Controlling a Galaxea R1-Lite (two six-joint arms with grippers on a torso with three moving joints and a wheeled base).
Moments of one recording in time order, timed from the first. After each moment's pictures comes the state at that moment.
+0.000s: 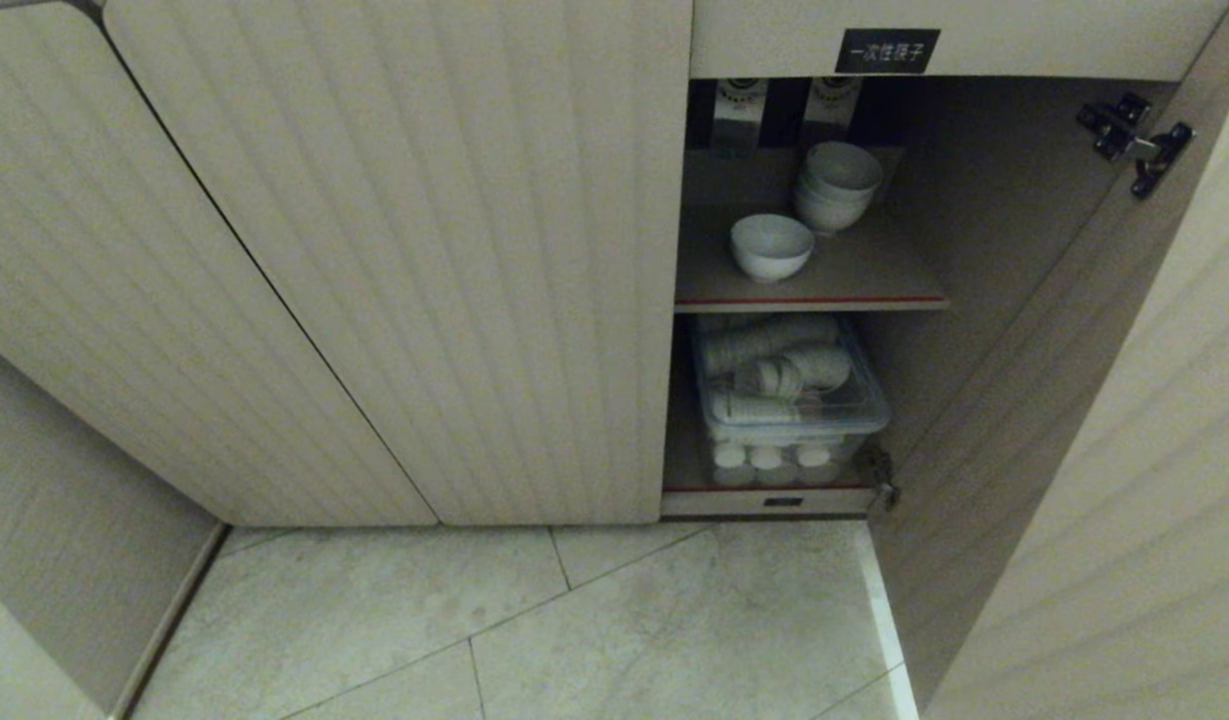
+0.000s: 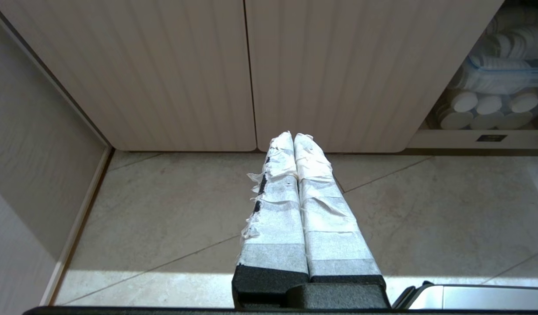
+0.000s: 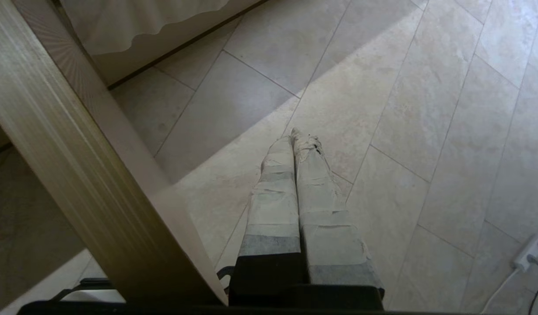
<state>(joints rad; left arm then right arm) 0.00 0.00 0.00 0.00 0.01 -0.01 -0.30 0.98 -1.66 1.22 -0.43 0.11</state>
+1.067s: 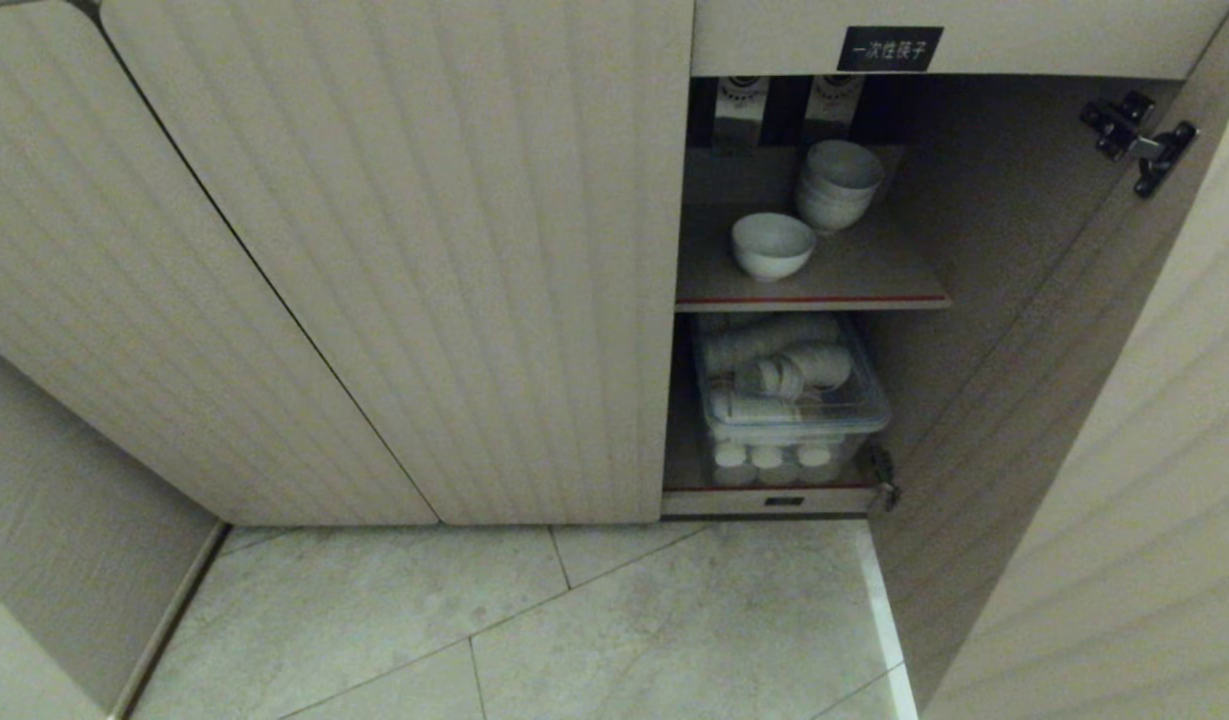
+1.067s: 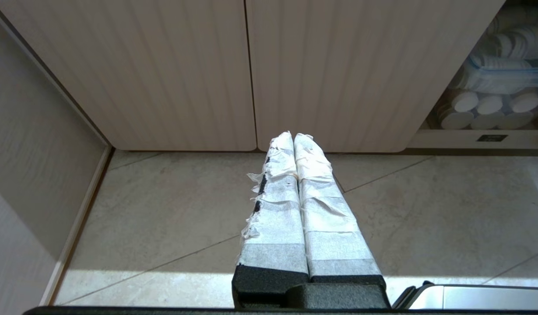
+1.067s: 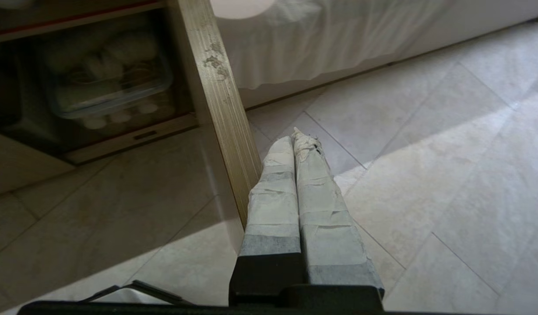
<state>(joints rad) 0.00 0.00 0.00 0.00 0.01 -0.01 -0.07 0.96 -1.84 1.20 -0.34 0.08</state>
